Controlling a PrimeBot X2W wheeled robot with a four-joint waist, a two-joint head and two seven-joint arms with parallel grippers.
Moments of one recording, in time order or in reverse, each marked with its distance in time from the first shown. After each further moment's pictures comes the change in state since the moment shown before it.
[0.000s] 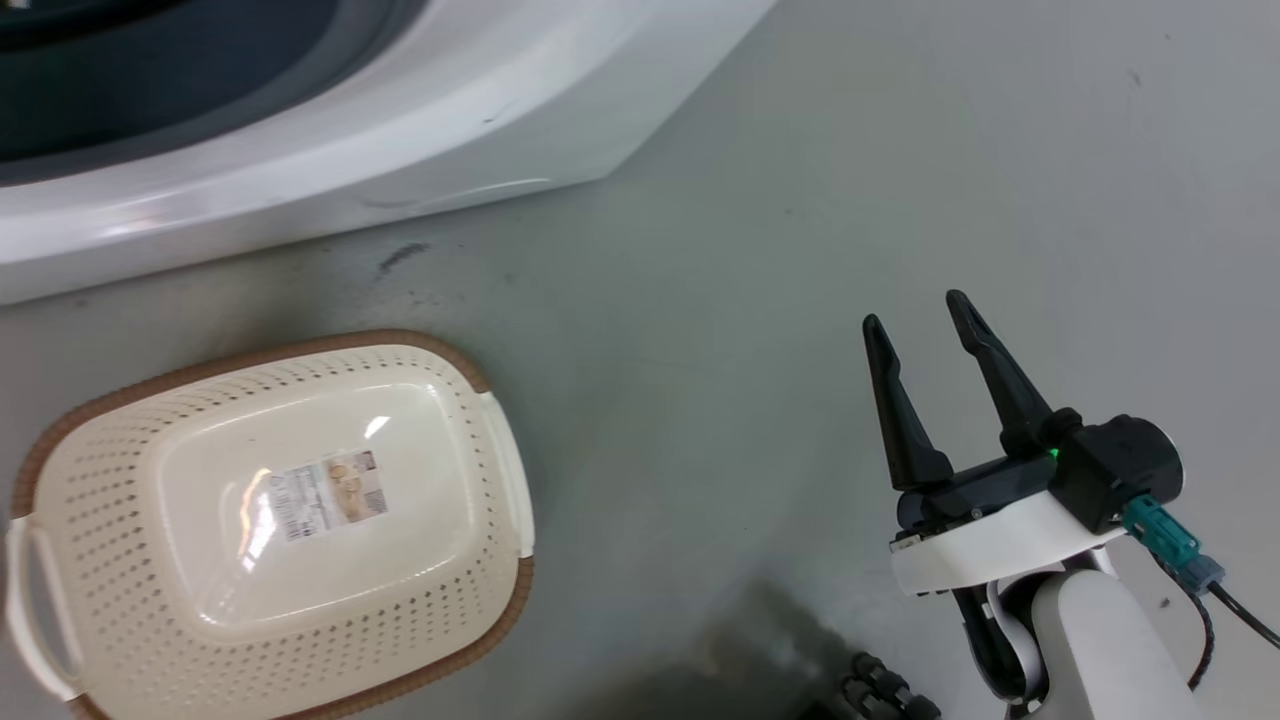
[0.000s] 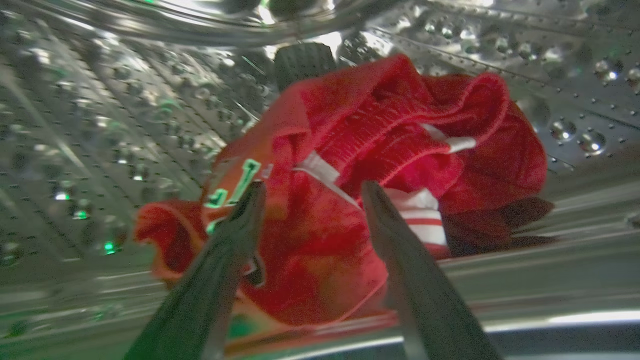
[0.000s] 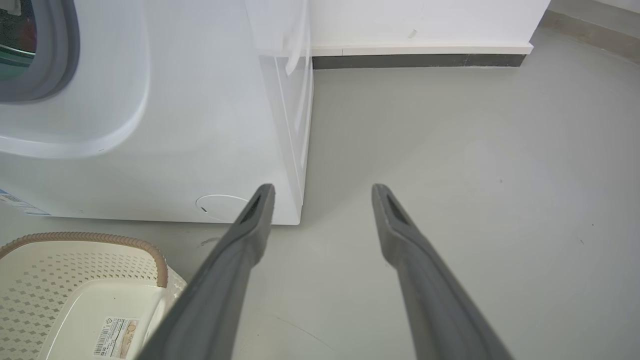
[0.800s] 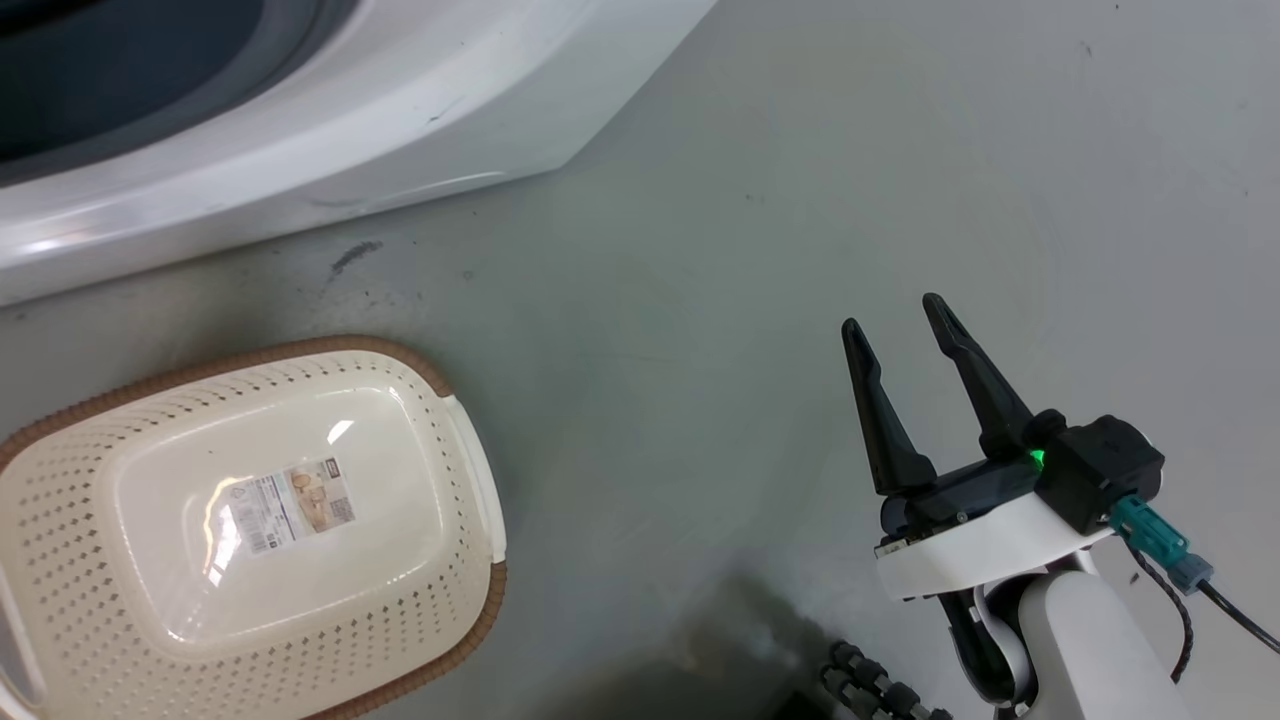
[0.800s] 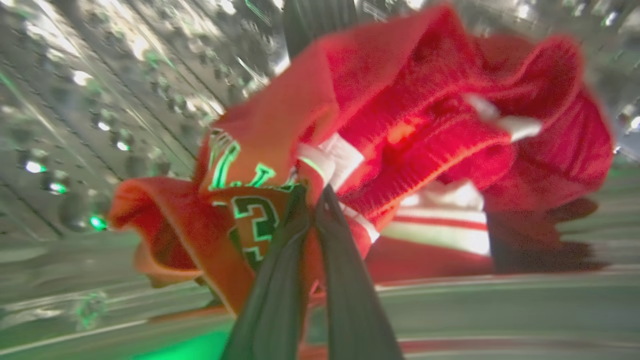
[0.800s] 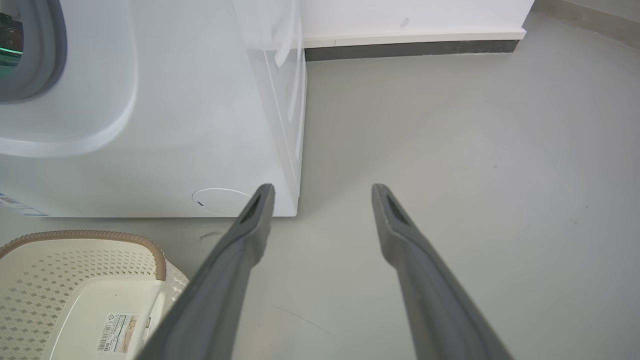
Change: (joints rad) left arm -0.029 0.065 -0.022 -0.008 -0.029 0.049 0.141; right arm -0.005 0.000 0.037 0.002 0.042 0.000 -0.001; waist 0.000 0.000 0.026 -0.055
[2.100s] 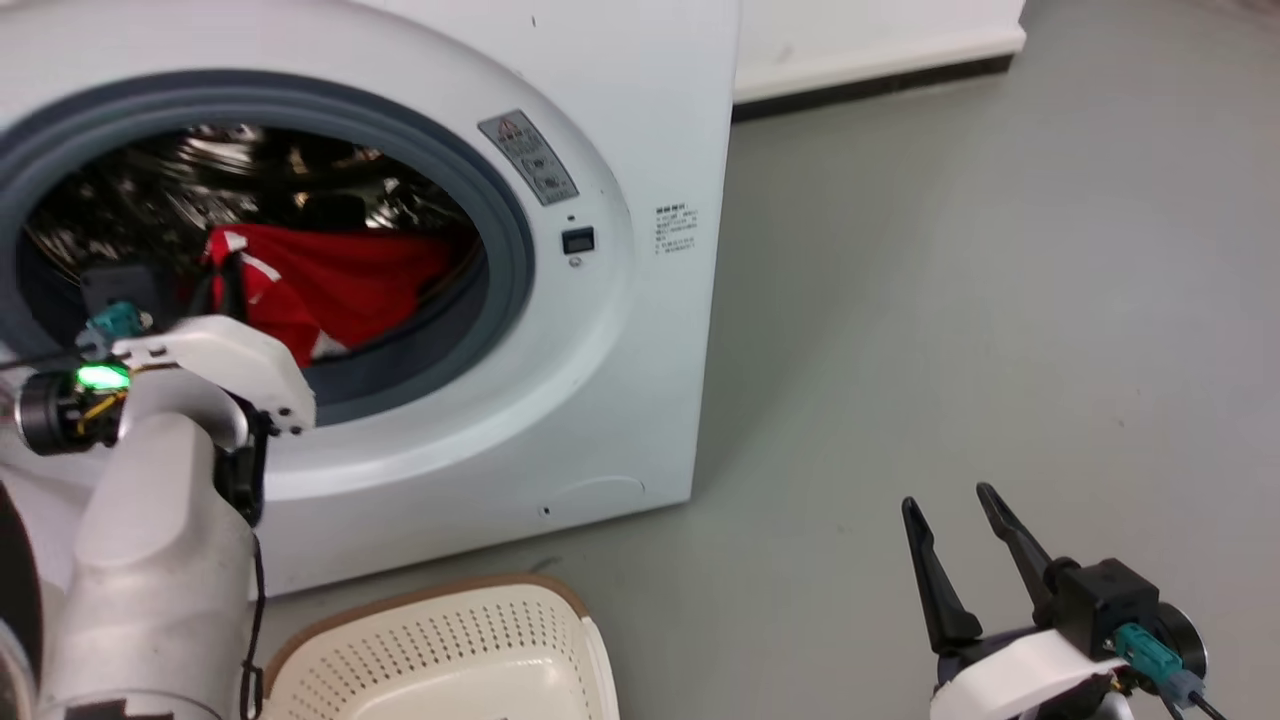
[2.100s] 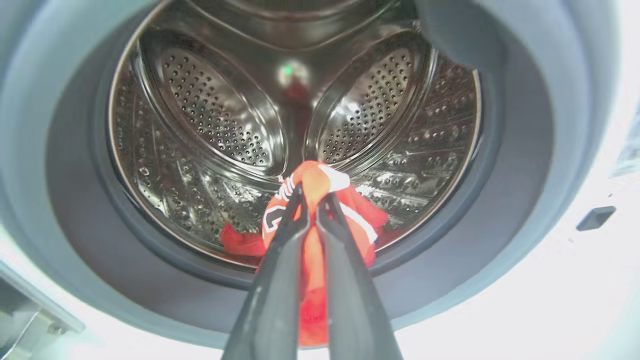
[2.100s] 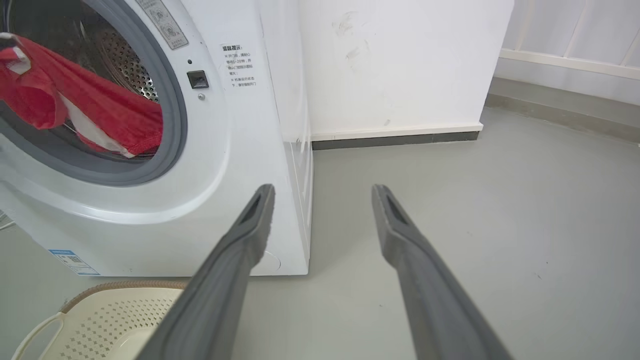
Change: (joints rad) left arm 0.715 -0.224 0.088 -0.156 -0.191 -0.023 -0.679; right arm 0.249 0.000 -0.119 0.041 -0.090 0.000 0.080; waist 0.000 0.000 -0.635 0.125
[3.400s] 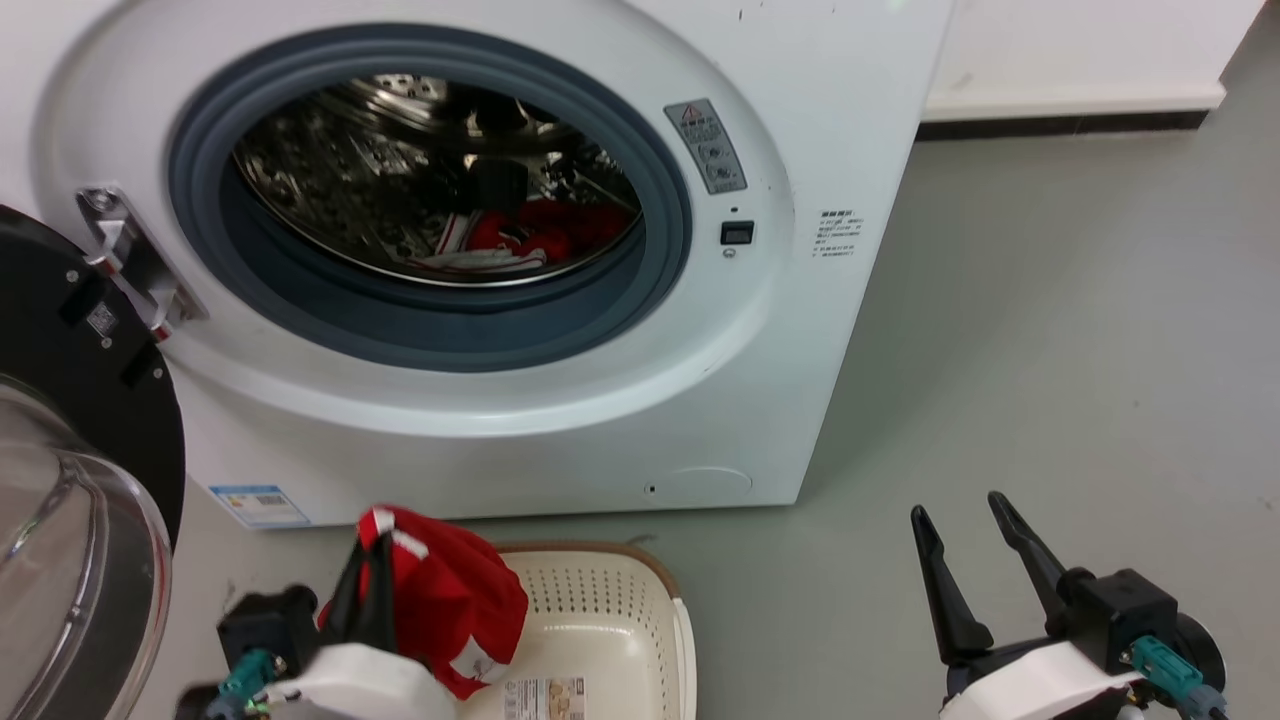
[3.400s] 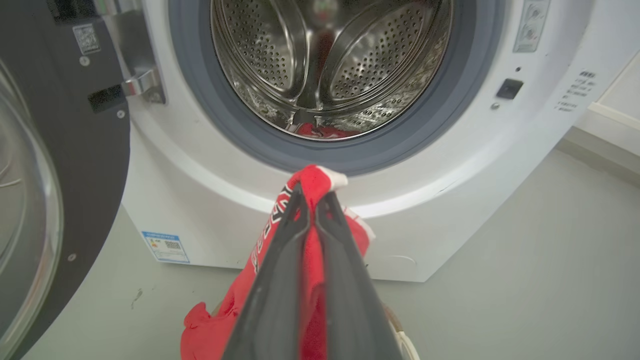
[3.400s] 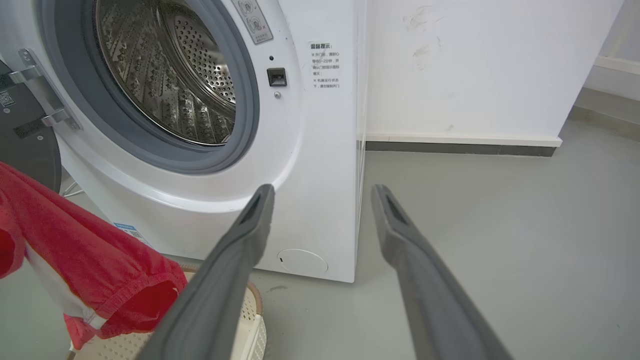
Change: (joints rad) left arm 0.812 -0.179 -0.048 -0.964 -0.055 0.090 0.175; right arm 0.077 0.000 -0.012 -0.124 -0.005 0.000 0.069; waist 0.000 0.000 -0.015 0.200
